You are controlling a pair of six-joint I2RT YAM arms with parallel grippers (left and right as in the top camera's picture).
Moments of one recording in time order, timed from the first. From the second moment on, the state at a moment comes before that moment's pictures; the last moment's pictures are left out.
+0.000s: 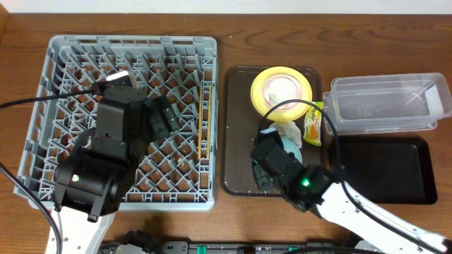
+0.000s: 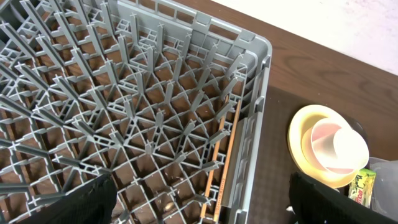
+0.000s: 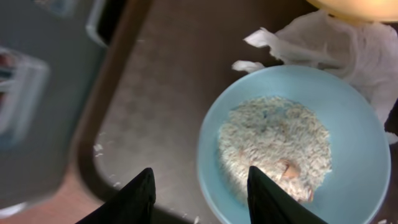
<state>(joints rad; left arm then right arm) -0.30 1.04 1.28 -1.00 -0.22 -0.56 0.85 1.30 0.75 -0.52 0.17 0.50</state>
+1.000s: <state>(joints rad) -0.30 1.04 1.28 -1.00 -0.22 -0.56 0.86 1.29 0.73 -0.57 0.22 0.46</state>
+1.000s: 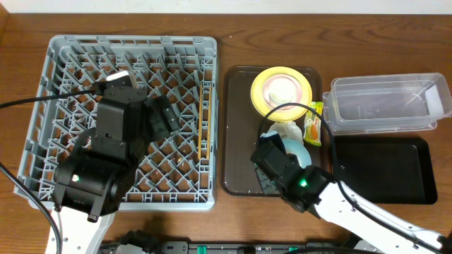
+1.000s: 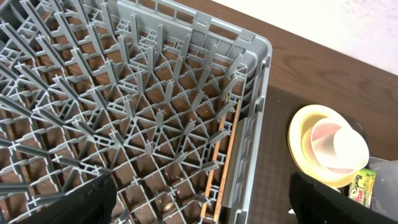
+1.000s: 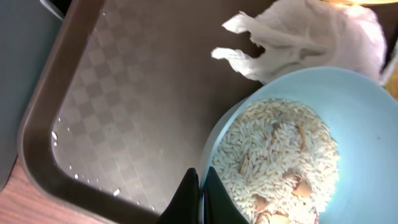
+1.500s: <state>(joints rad) -0.30 1.04 1.28 -1.00 -0.22 -0.56 0.64 0.98 0.75 -0.82 0.19 0.45</state>
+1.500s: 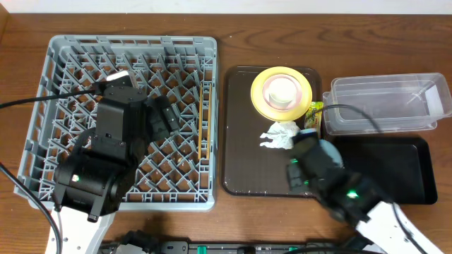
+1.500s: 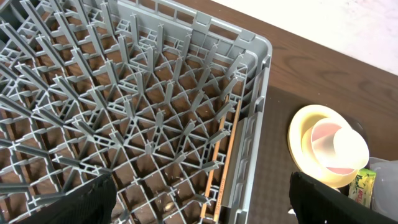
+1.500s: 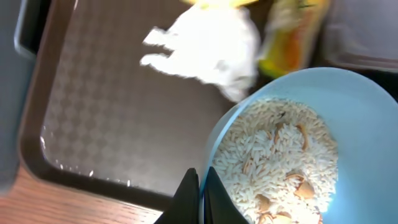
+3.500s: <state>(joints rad) -0.30 1.04 1.28 -1.00 -0.22 -0.56 -1.19 1.55 0.77 -1.10 -1.44 -0.34</state>
